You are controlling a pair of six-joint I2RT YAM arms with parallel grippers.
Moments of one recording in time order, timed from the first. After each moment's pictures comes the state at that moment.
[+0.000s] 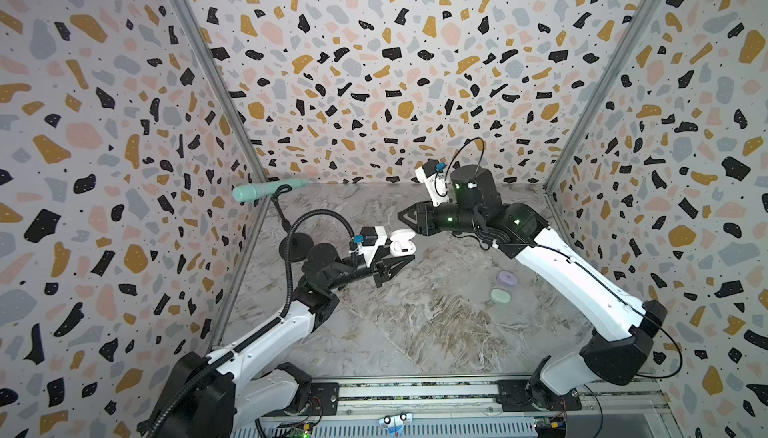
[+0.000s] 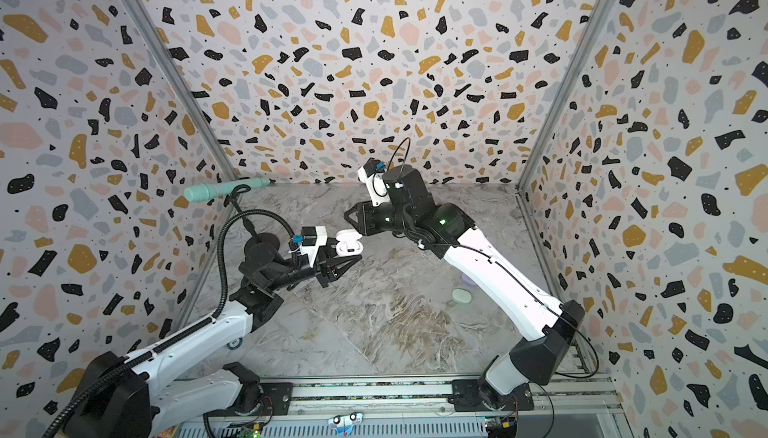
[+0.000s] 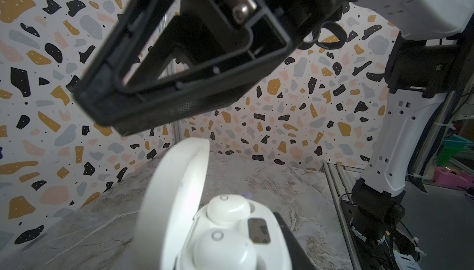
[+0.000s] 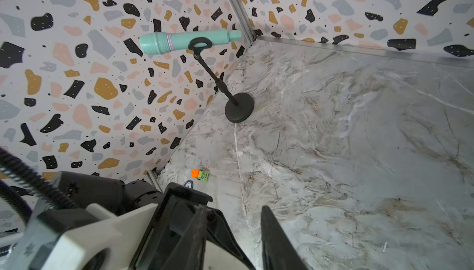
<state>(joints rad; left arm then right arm) -0.52 1.12 0.59 0.67 0.75 -0.10 0.79 1.54 1.75 -0.69 -0.27 0.42</state>
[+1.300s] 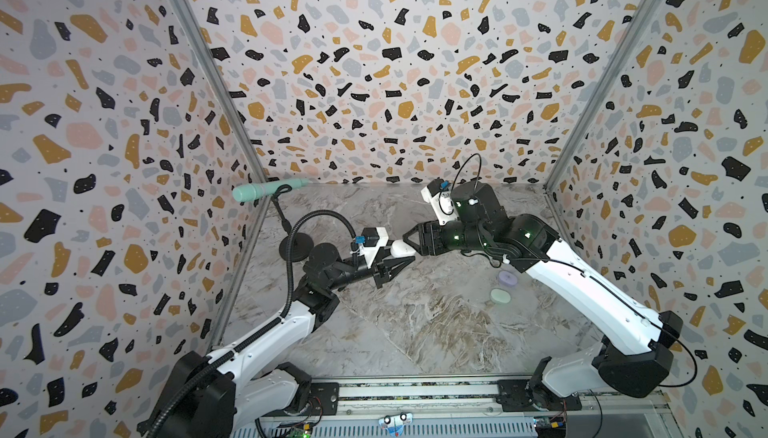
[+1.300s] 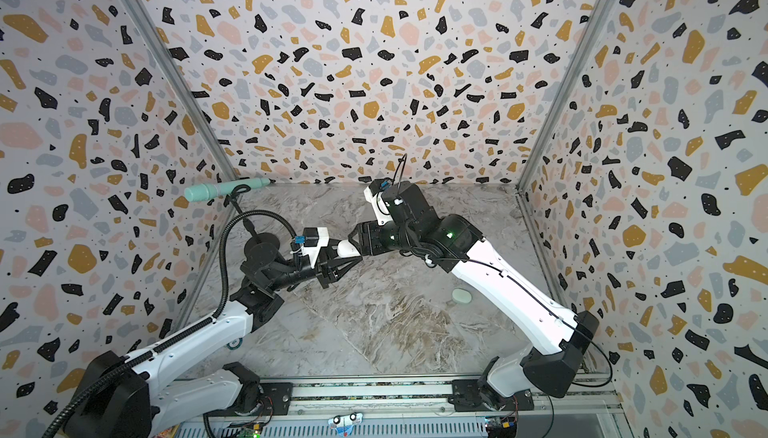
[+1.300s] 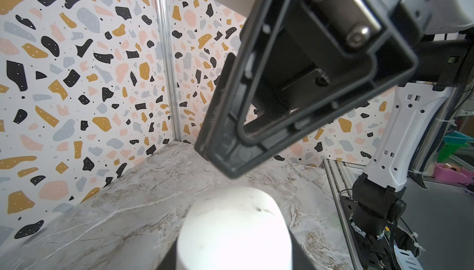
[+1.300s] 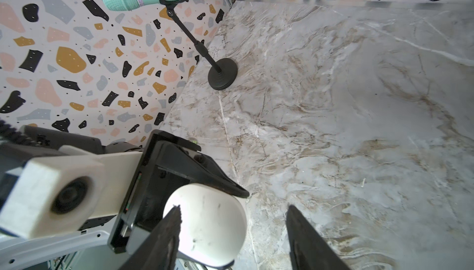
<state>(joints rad) -0.52 1.12 0.59 0.65 0.75 -0.08 0.86 1.44 1.68 -0.86 -0.16 0.47</state>
